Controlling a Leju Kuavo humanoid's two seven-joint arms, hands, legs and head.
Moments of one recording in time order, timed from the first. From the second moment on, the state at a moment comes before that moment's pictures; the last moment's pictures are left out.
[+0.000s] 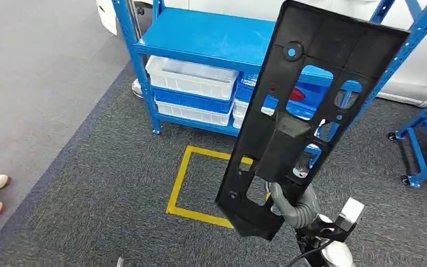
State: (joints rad) left arm -0.19 -0.19 1.19 -0.19 -1.13 -0.11 -0.22; right arm 0.07 -0.14 0.16 -1.73 -0.16 0.34 -0.47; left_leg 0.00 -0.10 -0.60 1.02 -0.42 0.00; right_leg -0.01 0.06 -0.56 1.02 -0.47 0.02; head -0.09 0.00
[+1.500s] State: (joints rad) left arm -0.16 -0.18 1.18 -0.19 -1.11 -0.09 -0.23; right arm 0.21 -0.06 0.00 -1.96 -0.17 0.38 -0.48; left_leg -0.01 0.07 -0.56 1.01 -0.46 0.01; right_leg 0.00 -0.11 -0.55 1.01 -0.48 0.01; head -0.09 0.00
